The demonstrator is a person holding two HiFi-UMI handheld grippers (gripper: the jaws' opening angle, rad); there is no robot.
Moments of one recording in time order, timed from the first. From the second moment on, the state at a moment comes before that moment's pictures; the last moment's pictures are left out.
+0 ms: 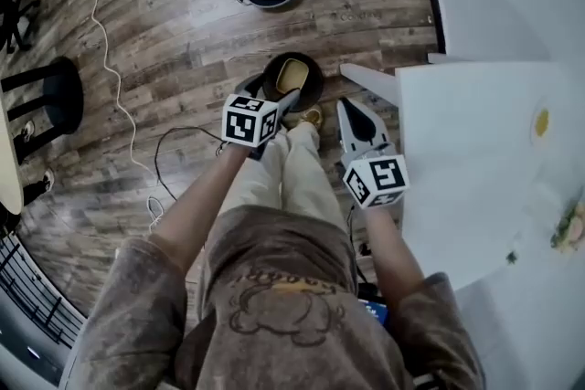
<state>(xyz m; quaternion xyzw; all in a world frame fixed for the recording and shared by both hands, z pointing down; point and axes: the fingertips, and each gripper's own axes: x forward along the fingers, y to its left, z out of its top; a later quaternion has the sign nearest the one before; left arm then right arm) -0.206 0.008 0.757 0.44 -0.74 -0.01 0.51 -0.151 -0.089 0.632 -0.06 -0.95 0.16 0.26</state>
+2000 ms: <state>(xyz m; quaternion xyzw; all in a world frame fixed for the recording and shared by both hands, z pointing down) -0.197 0.037 0.324 0.57 -0.81 -0.09 0.11 -0.111 -0.090 0.355 -0.07 -0.99 0.06 0.09</state>
